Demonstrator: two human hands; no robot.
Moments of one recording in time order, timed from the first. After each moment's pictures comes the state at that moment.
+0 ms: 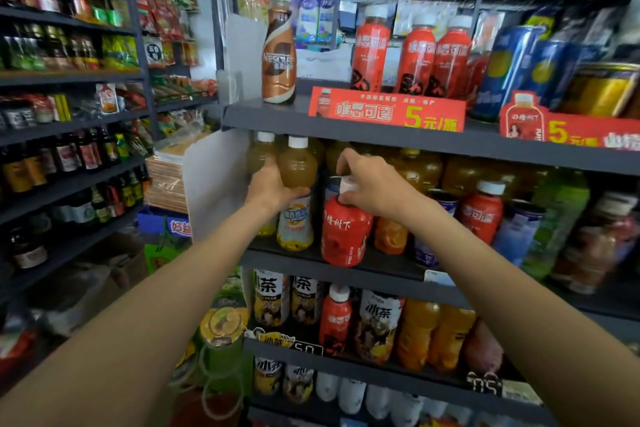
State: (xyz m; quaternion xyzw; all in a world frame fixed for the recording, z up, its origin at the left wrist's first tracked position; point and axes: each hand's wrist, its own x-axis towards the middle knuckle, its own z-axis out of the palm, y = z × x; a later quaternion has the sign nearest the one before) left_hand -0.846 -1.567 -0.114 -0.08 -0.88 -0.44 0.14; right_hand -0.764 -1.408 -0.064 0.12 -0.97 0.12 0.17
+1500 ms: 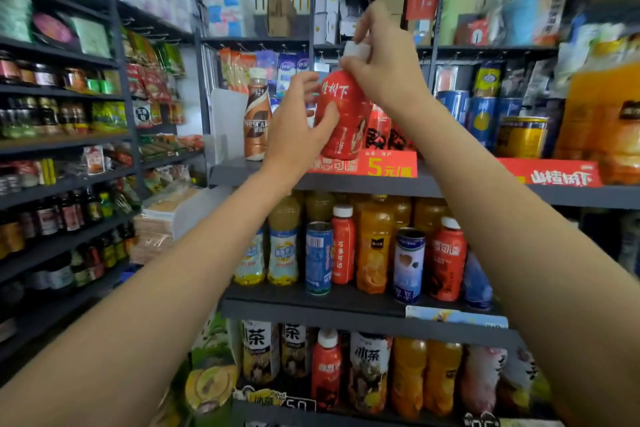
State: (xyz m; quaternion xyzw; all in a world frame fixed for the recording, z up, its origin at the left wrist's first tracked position) left_hand -0.774 -1.514 0.025 -0.35 -0.68 -0.52 0.39; right_hand -0.731 -1.397 0.099 0.15 -0.81 0.24 0.51
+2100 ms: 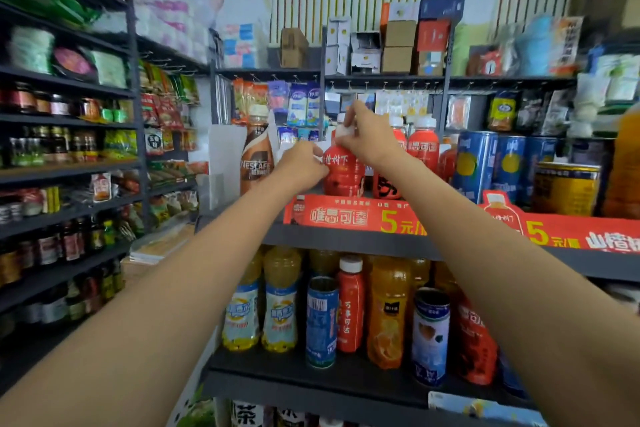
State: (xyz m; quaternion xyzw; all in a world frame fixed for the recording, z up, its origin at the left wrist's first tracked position) left_hand -0.865 -1.494 0.061 -0.20 -0.88 -0.40 0.16; right_hand -0.856 -1.365 0.091 0.11 -0.89 0.20 0.38
